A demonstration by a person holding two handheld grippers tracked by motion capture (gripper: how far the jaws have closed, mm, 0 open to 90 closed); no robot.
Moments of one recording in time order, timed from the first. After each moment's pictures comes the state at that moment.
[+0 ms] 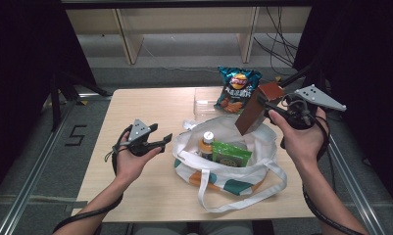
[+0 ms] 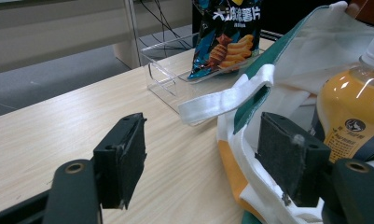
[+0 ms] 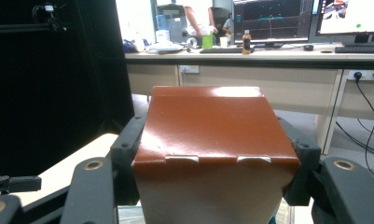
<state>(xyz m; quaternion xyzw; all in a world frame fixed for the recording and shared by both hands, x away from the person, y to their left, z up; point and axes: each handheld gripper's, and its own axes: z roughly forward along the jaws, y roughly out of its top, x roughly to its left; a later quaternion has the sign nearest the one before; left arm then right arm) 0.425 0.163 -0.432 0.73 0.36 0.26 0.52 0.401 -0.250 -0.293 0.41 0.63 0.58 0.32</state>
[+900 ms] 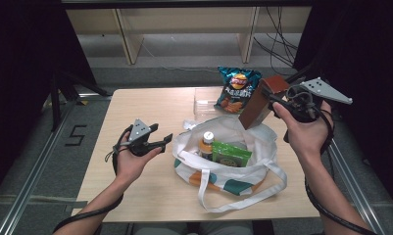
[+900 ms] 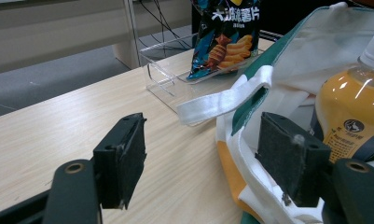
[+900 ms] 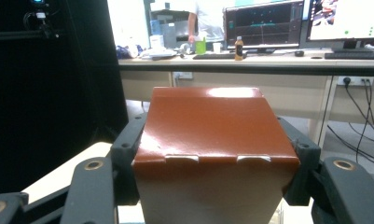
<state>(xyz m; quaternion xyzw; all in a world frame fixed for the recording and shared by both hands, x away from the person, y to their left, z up) 0.424 0.162 -0.432 0.73 0.36 0.26 0.52 0.408 -0.257 -0.280 0.42 0.62 0.58 0.33</state>
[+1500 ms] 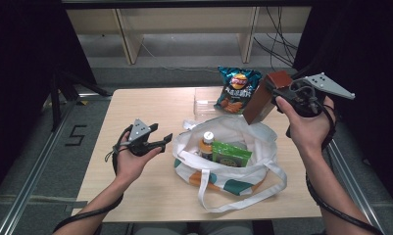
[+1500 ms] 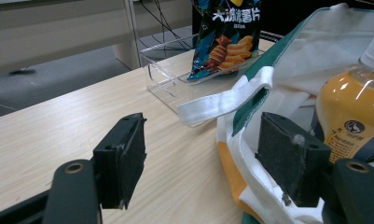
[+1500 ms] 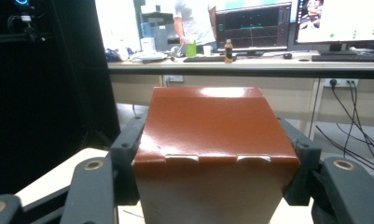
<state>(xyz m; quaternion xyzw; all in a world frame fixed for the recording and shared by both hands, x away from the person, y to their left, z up) 0.424 0.162 -0.432 0.73 0.36 0.26 0.52 0.419 -0.264 -0.277 0.43 0.60 0.58 0.34</state>
